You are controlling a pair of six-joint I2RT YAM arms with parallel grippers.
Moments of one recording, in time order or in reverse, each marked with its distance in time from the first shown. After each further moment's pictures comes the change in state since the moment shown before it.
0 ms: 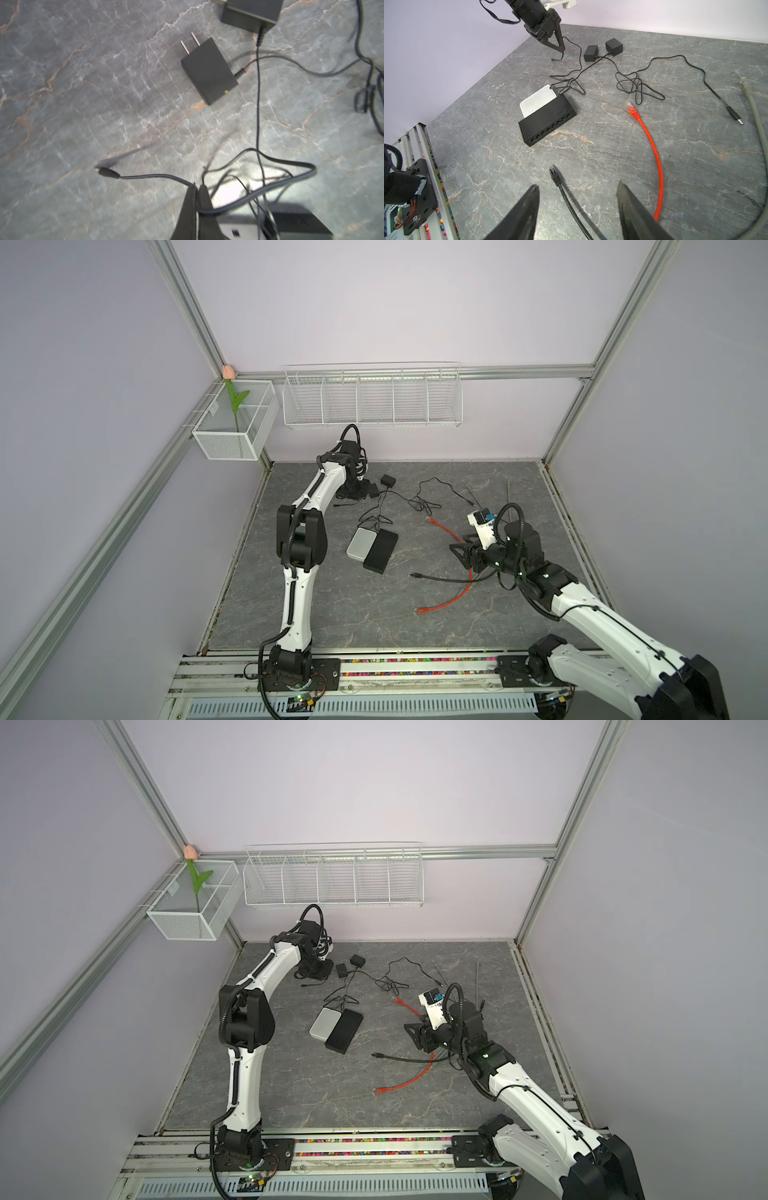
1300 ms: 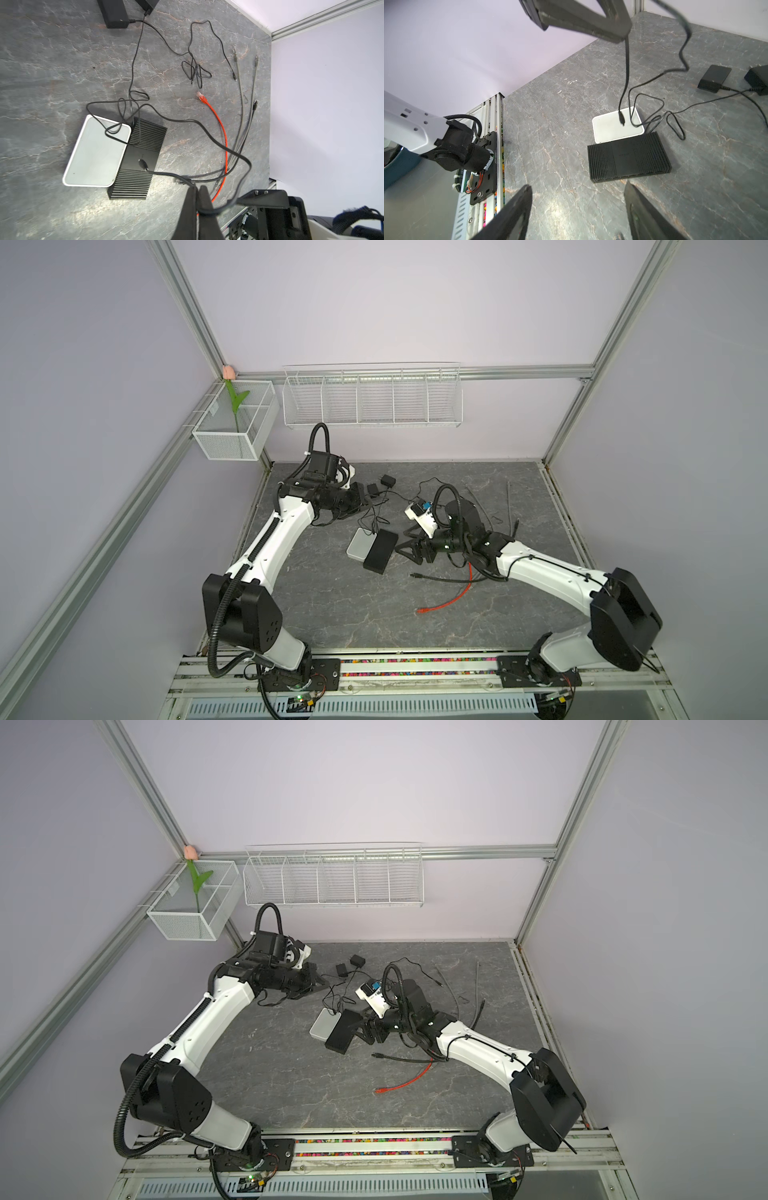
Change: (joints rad) left arm -0.010 -0.763 -0.727 0.290 0.470 -0.588; right arm 0.244 0.503 0.373 0.155 -0.219 -0.058
